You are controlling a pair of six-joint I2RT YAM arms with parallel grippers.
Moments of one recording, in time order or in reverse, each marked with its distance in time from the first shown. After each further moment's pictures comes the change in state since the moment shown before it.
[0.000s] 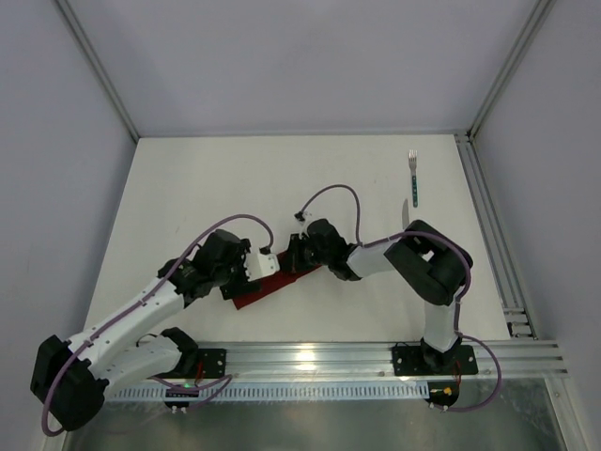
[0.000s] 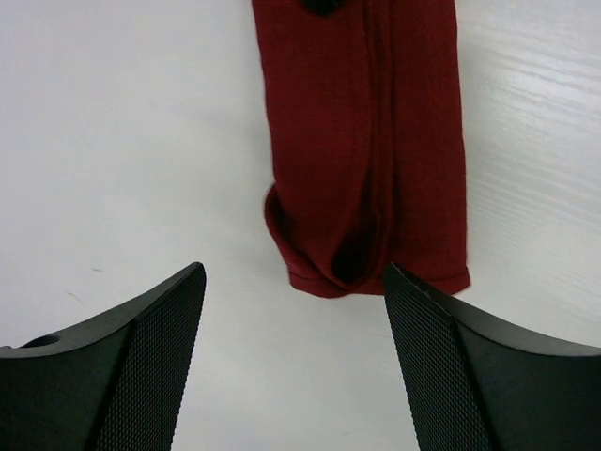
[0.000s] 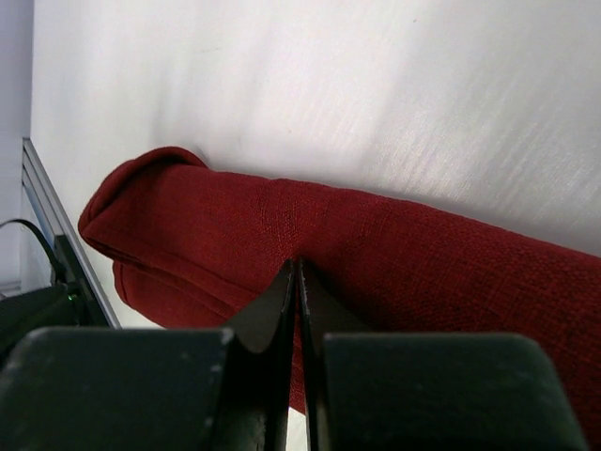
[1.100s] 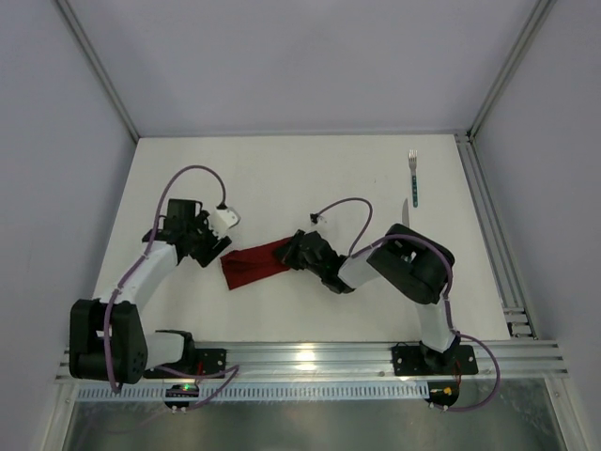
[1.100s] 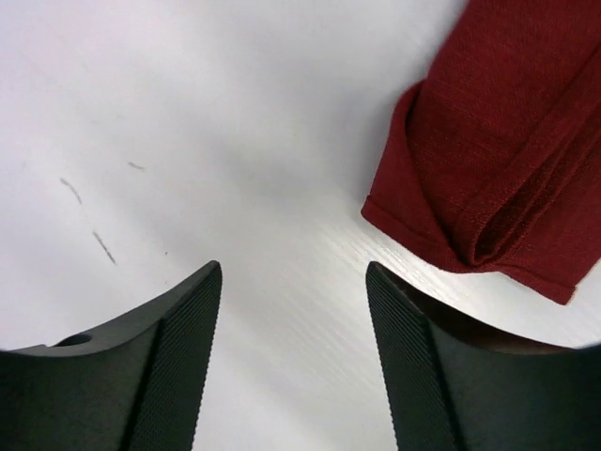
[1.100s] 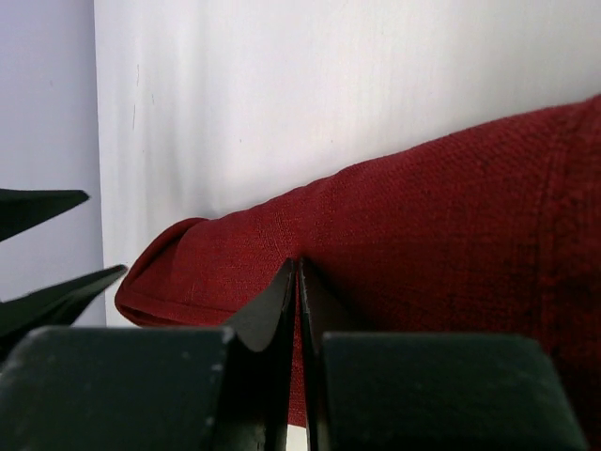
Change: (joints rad) left arm 0.509 0.300 0.046 0.148 0.156 0.046; right arm 0.090 0.083 -0.037 0.261 0.436 0.394
